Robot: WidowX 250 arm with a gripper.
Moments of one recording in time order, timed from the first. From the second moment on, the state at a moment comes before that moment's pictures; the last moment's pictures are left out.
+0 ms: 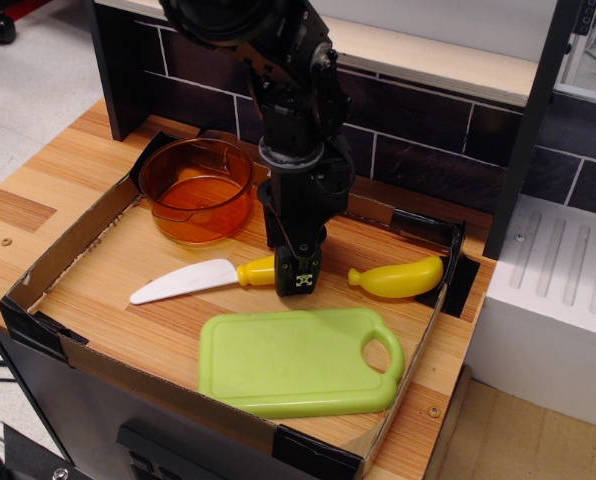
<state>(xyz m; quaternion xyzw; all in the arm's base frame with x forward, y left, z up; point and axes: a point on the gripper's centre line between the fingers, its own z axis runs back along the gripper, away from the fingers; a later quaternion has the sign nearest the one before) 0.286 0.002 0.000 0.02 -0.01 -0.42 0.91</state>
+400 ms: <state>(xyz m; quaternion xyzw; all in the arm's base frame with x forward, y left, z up) 0.285 0.000 0.000 0.01 -0.02 -0.41 0.91</state>
